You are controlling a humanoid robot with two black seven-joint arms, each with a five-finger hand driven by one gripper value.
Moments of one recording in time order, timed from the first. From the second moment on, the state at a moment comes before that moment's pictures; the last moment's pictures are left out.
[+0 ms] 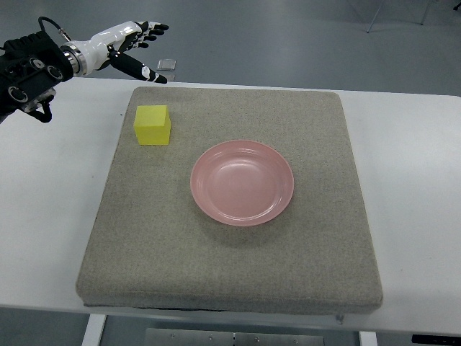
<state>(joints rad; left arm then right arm) -1.31 0.39 0.23 -0.47 0.59 -0.20 -0.40 0.03 0.00 -0.02 0.15 0.06 -0.04 0.14</state>
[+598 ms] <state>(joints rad) -1.49 0.60 0.23 -0.82 1.10 -0.27 -0.42 0.03 0.00 -0.02 0.15 0.06 -0.04 0.14</state>
